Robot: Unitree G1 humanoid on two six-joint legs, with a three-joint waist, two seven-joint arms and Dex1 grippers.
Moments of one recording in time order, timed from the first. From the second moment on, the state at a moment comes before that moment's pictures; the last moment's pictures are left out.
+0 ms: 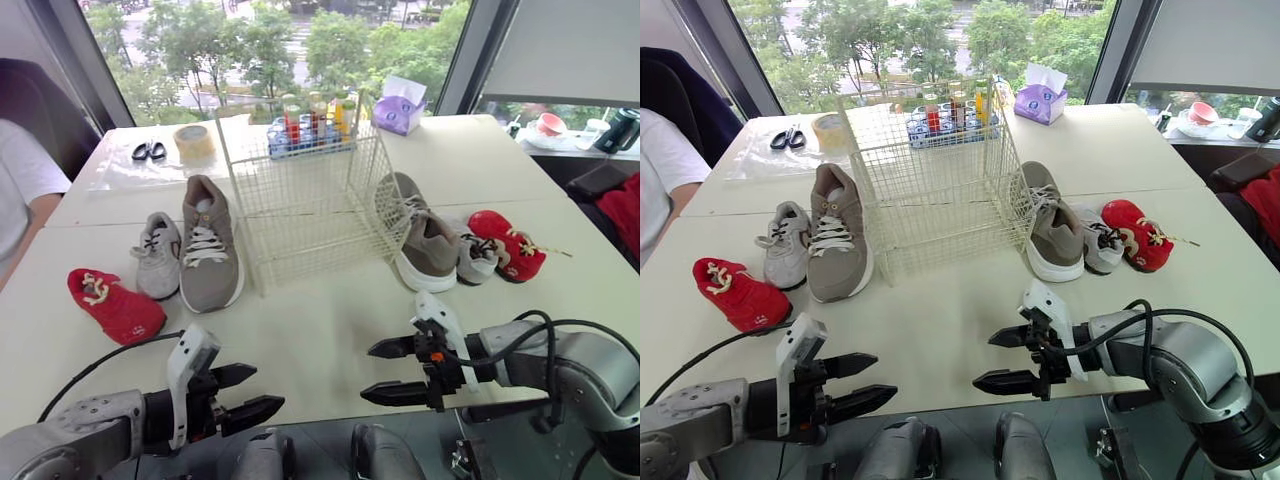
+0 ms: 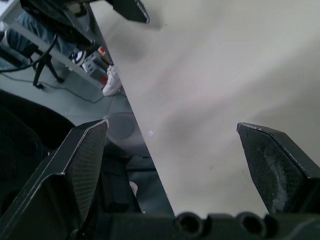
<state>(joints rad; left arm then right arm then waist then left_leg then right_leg) 0.35 0.78 0.24 -0.75 -1.08 0.94 -0.53 -0.20 -0.85 0.10 -0.57 0.84 1.08 0.87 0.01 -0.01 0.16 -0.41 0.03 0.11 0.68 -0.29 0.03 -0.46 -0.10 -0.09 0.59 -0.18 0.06</state>
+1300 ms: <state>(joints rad) -0.08 1.04 0.33 -0.61 -1.23 0.93 -0.80 -0.77 -1.06 0.13 -0.17 0.57 0.71 1.34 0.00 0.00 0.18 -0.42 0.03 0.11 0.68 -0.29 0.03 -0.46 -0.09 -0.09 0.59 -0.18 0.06</state>
